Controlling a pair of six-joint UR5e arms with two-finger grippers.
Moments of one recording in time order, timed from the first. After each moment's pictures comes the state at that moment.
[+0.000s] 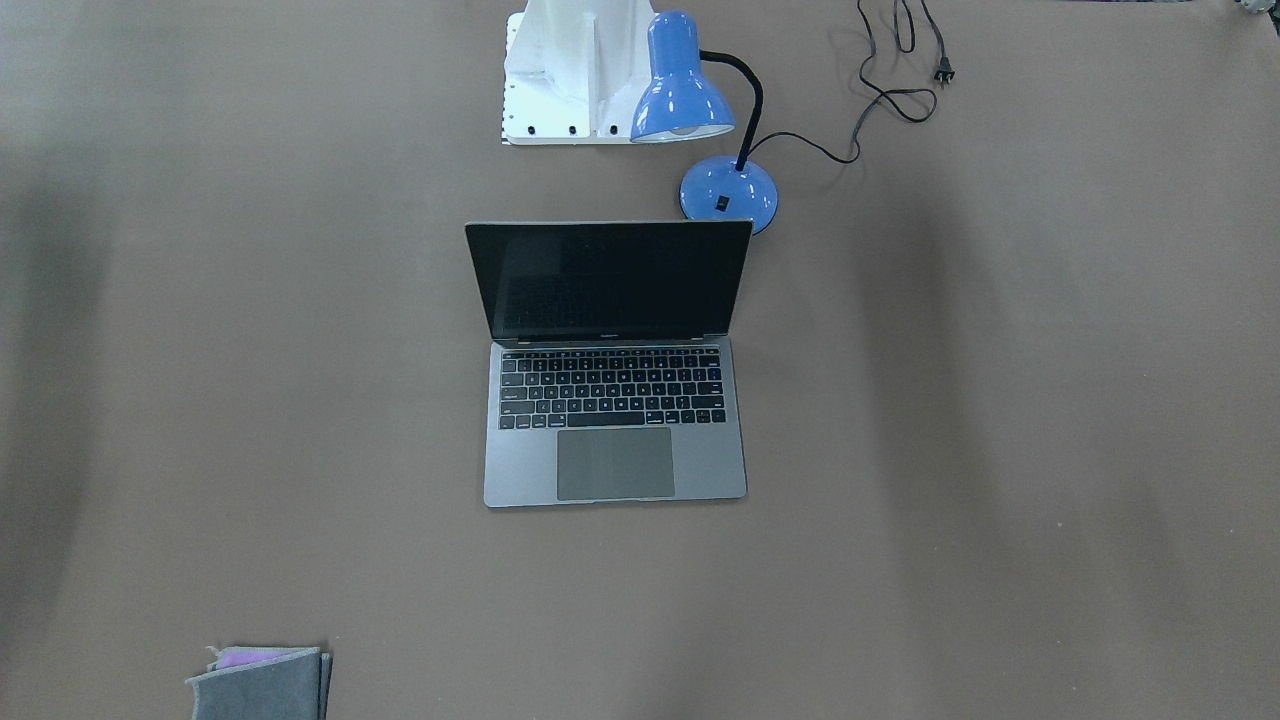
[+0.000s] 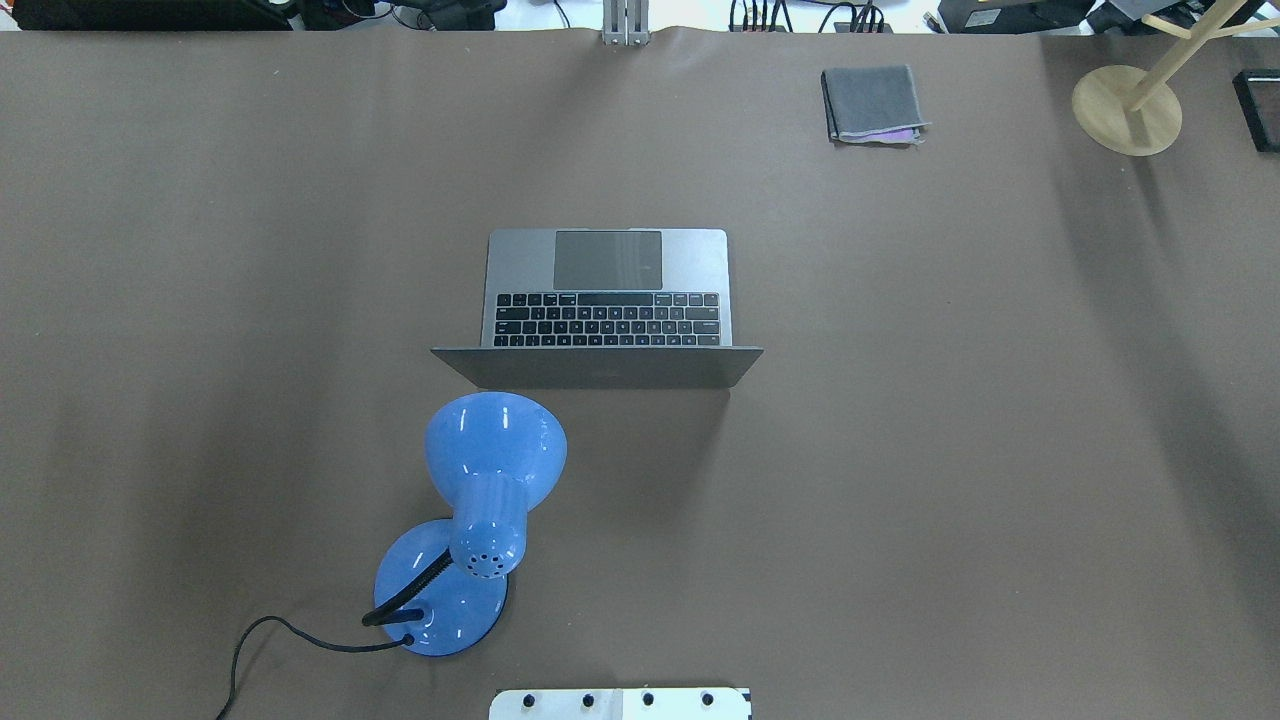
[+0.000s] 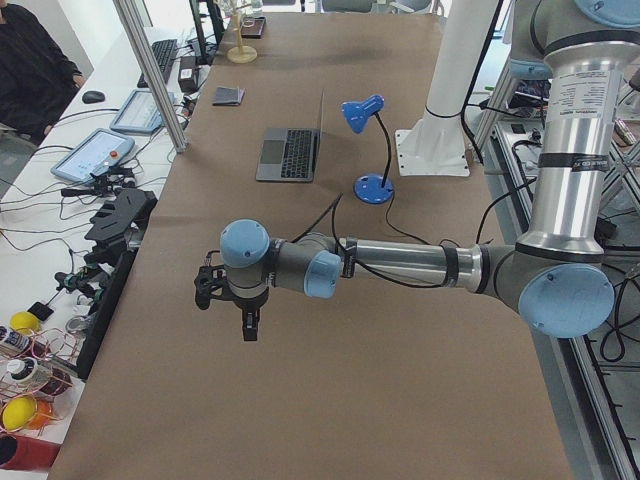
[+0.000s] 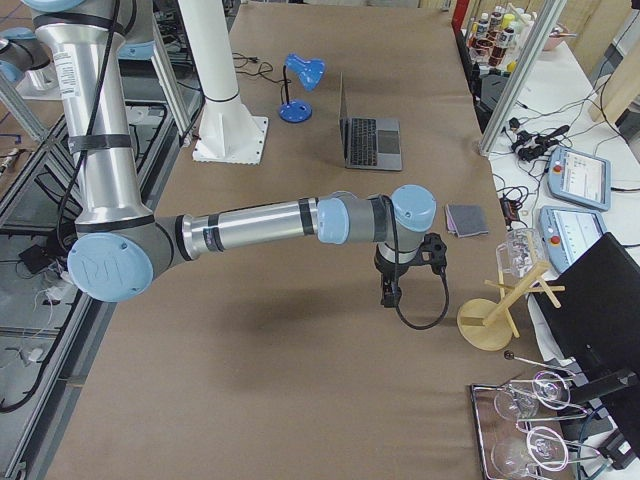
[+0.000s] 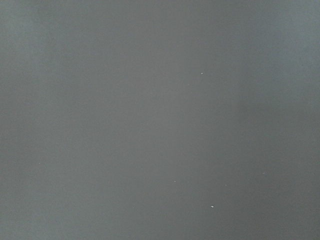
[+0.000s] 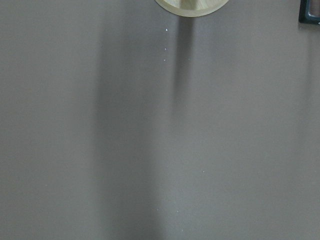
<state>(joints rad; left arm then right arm) -1.54 -1.64 -1.58 -1.74 -2.37 -0.28 1.49 -1.44 1.66 -1.71 2.37 0.01</state>
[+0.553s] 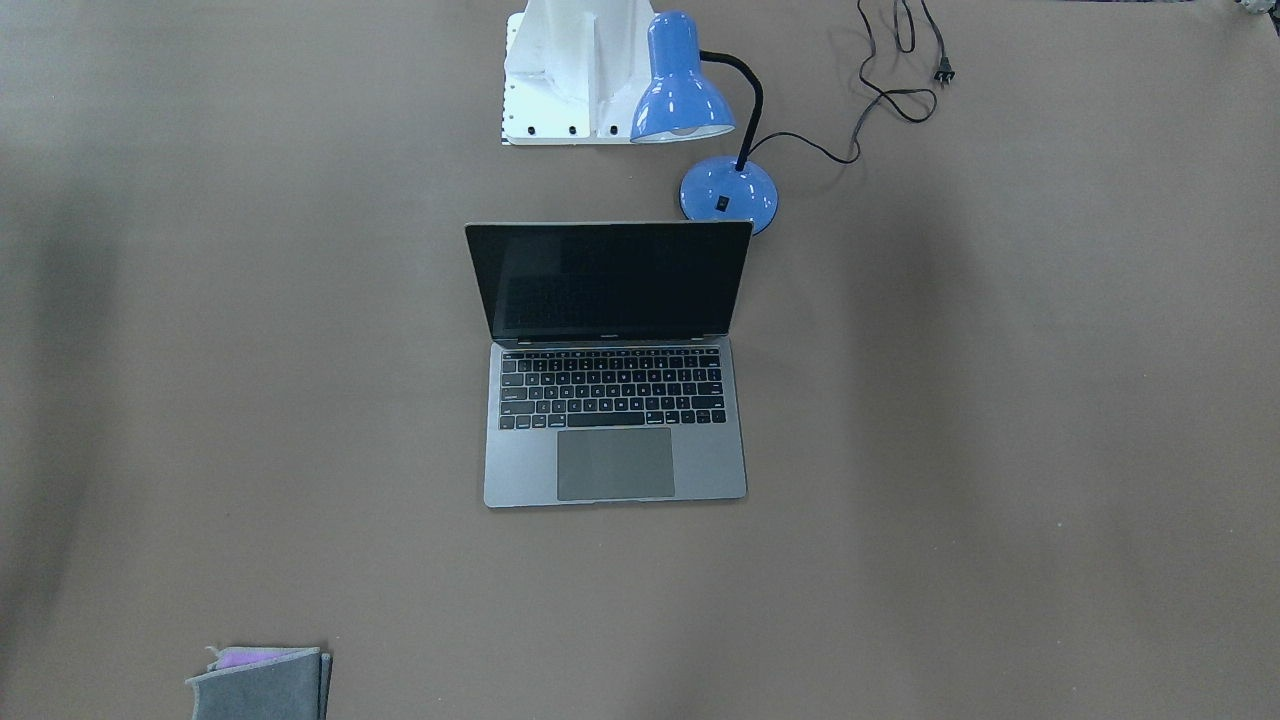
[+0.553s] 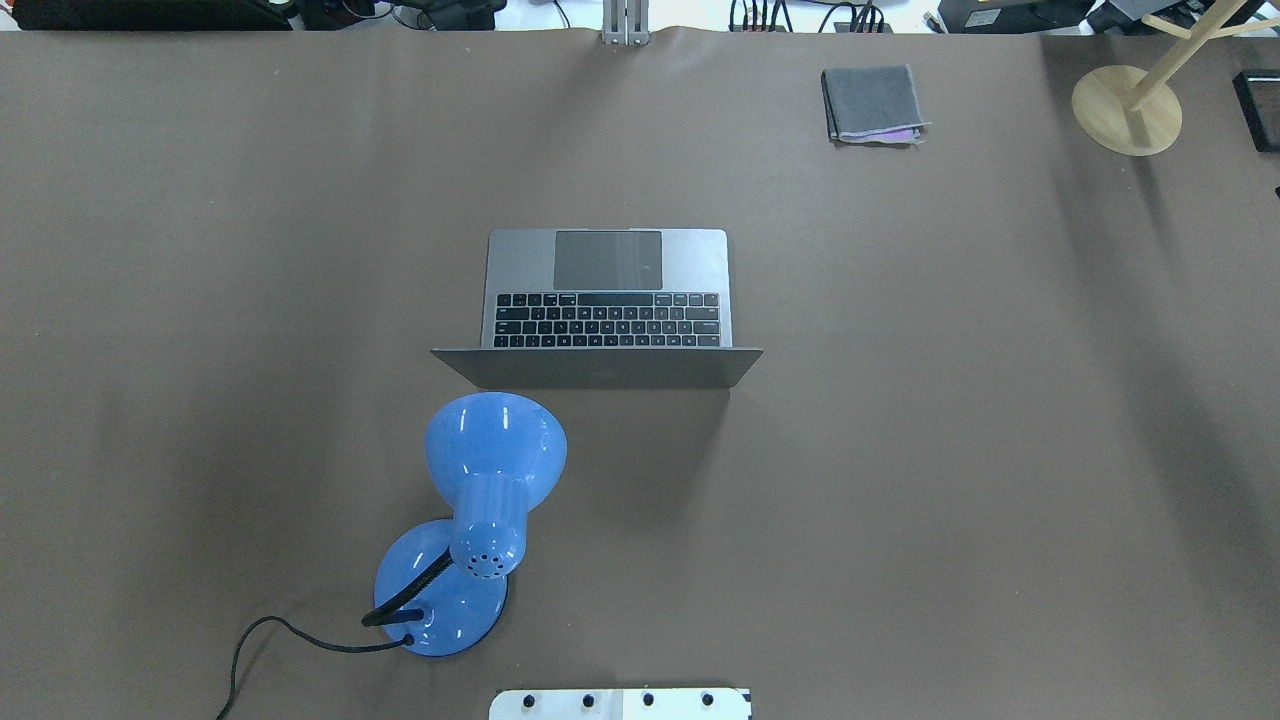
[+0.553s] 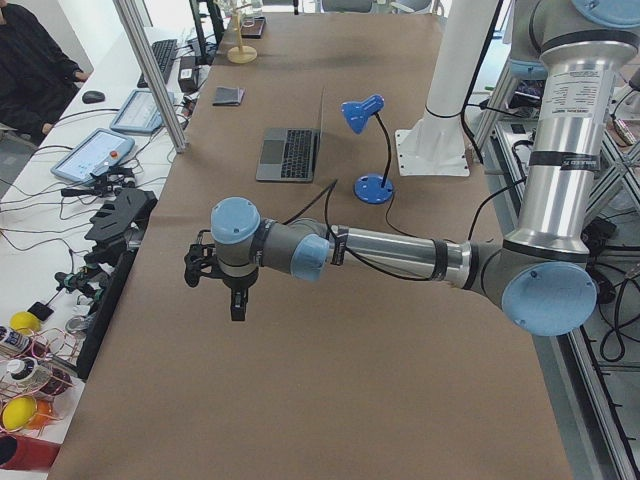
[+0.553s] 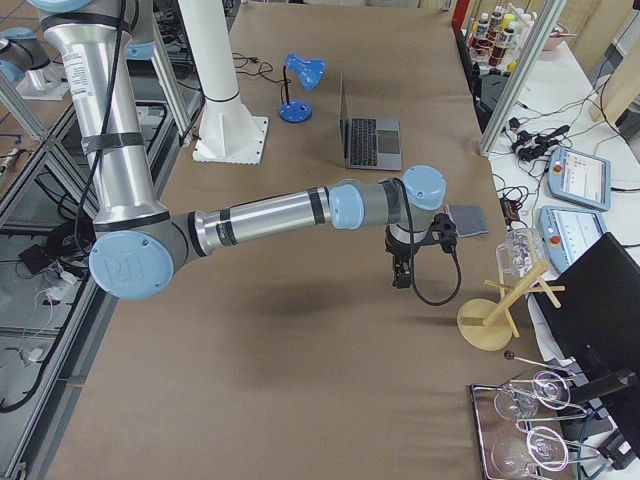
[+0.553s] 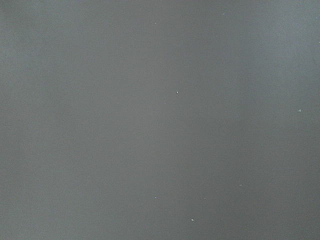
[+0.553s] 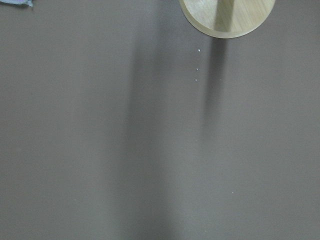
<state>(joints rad) -1.51 -1.69 -1.60 -1.74 -2.38 -0.36 1.44 -1.37 1.66 -1.70 2.41 0.08</state>
